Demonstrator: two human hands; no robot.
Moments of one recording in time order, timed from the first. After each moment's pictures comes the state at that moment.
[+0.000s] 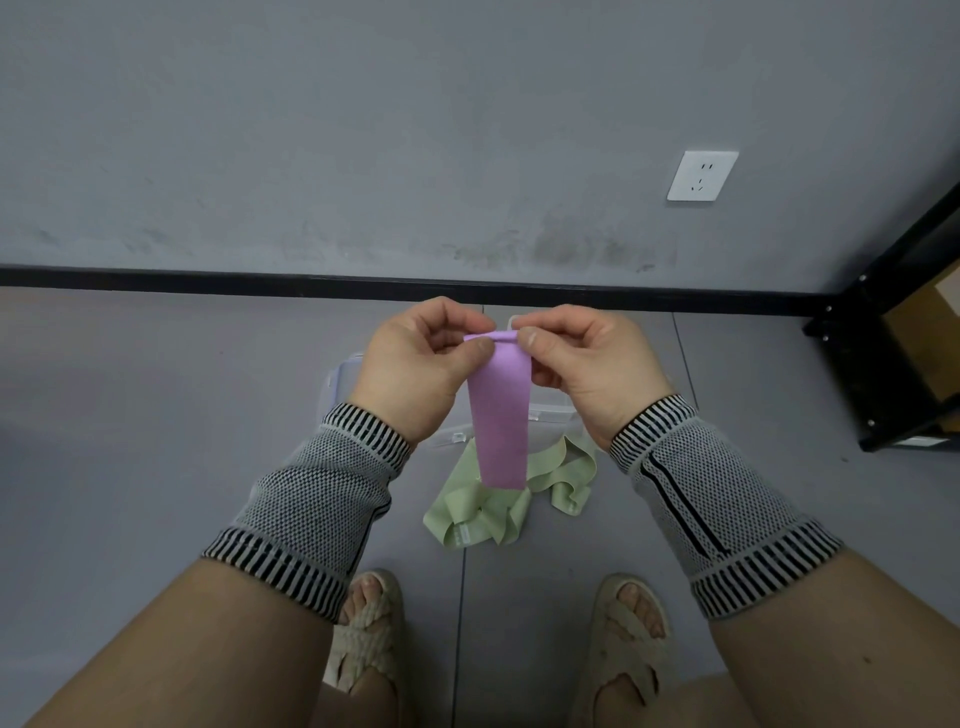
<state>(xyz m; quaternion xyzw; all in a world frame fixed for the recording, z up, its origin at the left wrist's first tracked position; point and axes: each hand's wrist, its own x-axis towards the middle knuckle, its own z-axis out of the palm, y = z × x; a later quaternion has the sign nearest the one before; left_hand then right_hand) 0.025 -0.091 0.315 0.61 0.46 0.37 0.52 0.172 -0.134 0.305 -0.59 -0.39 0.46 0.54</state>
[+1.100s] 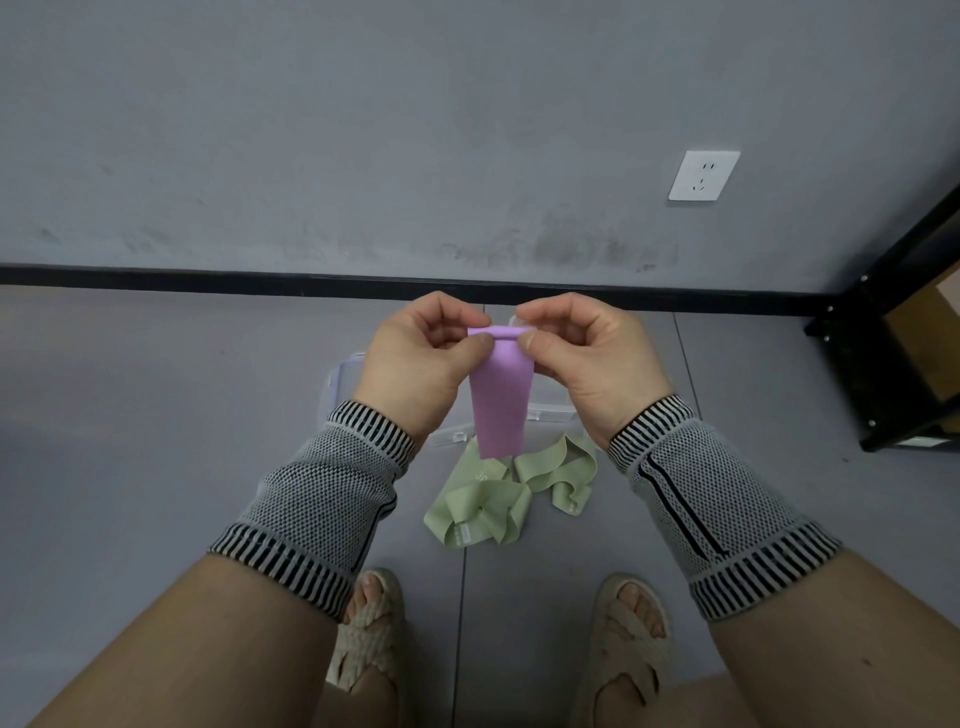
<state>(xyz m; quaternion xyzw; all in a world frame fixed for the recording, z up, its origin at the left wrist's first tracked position) 0.028 -0.090 0.316 0.58 0.46 0.40 0.55 0.170 -0.133 0.307 -0.58 -0.41 0.42 0.56</state>
